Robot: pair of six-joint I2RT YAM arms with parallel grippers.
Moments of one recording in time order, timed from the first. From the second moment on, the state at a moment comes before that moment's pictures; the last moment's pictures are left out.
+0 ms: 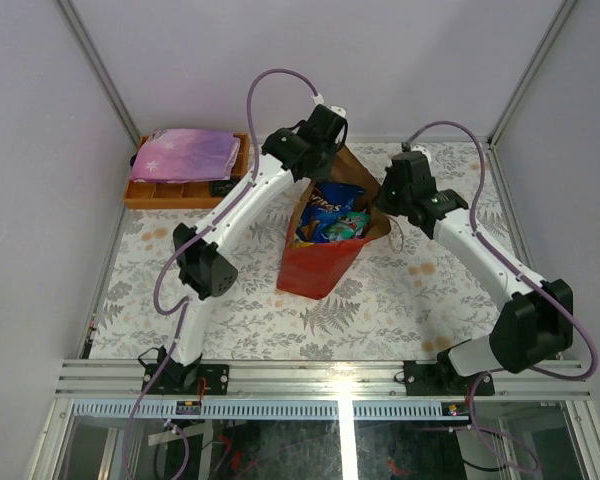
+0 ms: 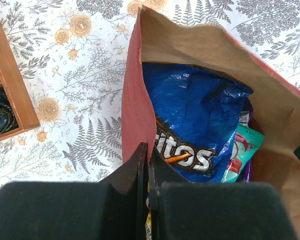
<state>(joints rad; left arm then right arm) -0.66 2.17 2.40 -1.06 -0.26 -0.26 0.41 1.47 1.26 -0.50 0.11 0.59</state>
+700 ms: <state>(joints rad) -0.88 2.17 2.39 -0.97 -0.32 -0.16 0.40 1.20 0.83 -0.10 0.27 0.93</state>
